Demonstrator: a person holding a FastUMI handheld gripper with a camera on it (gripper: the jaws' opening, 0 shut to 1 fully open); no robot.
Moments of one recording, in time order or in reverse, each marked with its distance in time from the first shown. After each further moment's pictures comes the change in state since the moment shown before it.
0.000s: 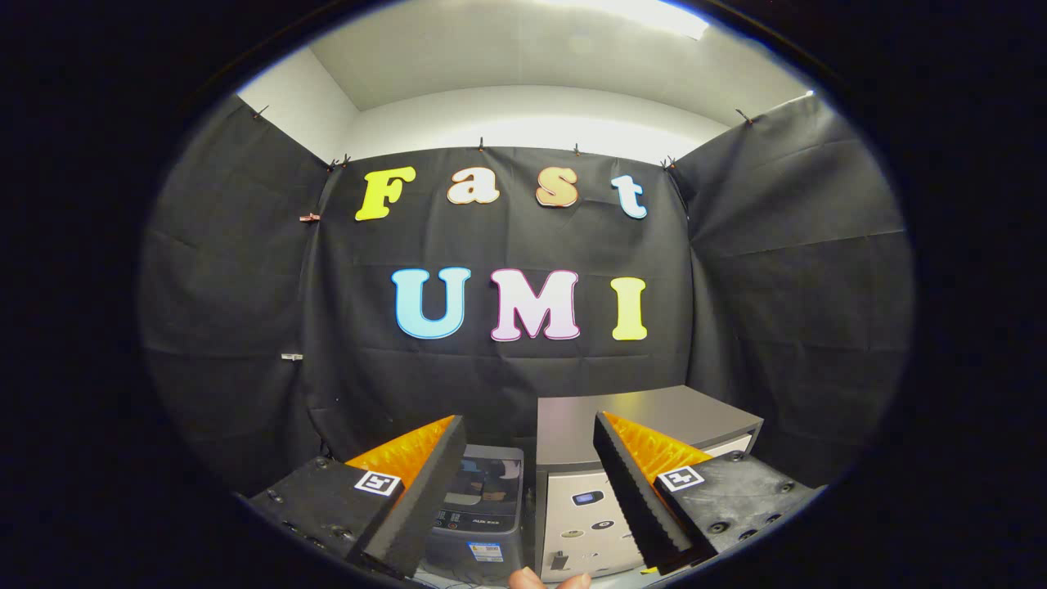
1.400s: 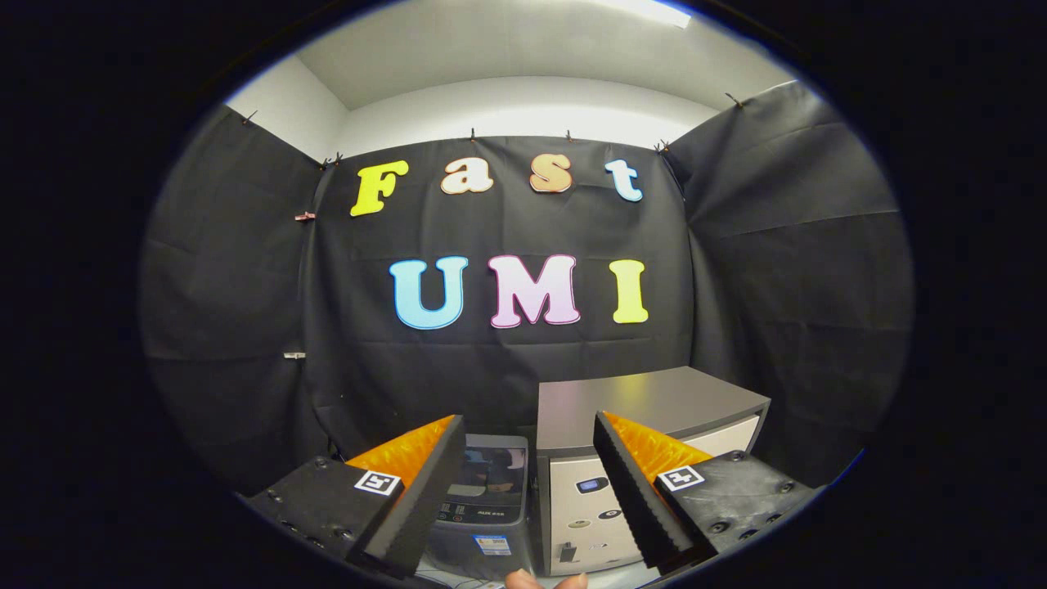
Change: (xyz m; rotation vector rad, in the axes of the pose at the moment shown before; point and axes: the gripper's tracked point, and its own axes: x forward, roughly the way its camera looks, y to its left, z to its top) arm -0.002 -0.009 -0.017 0.033 0.039 -0.004
